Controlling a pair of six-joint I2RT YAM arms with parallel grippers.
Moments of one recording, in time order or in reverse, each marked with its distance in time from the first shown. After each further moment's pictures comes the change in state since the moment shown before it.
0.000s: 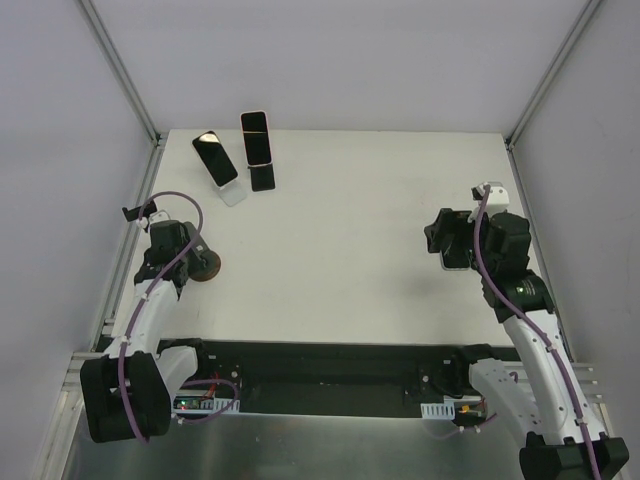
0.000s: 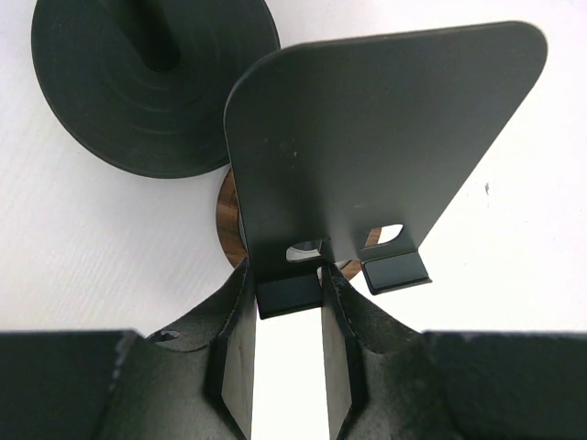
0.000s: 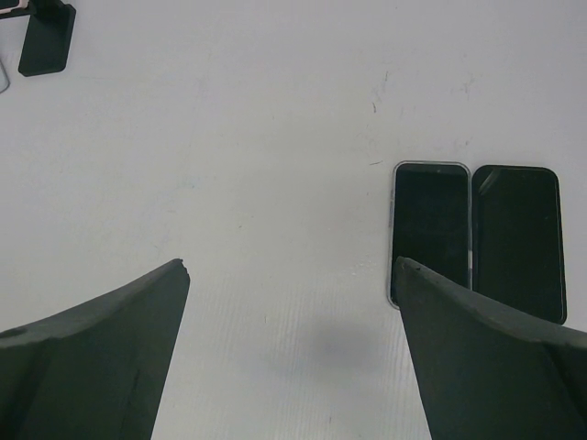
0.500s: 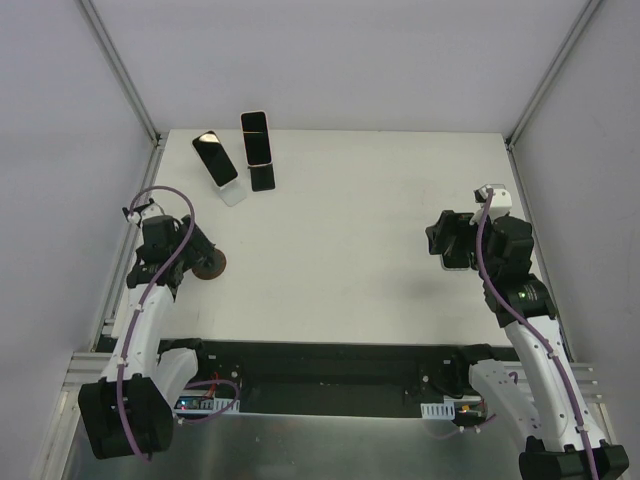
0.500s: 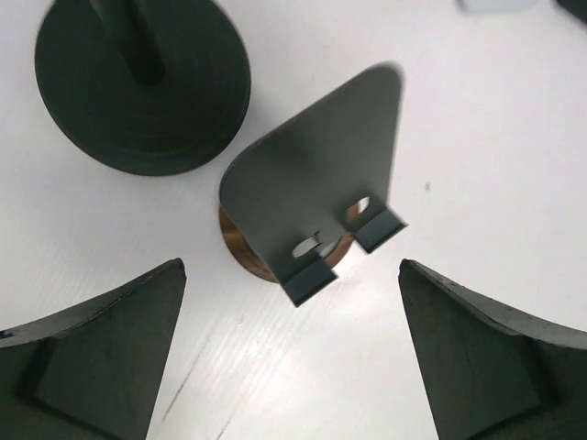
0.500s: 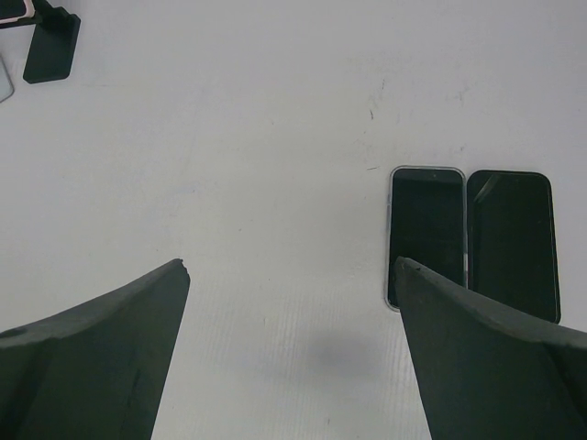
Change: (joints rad) left arm 0.001 -0.081 0.043 -0.084 0.045 -0.038; right arm 0.000 -0.041 -0.012 -0.001 0.006 -0.003
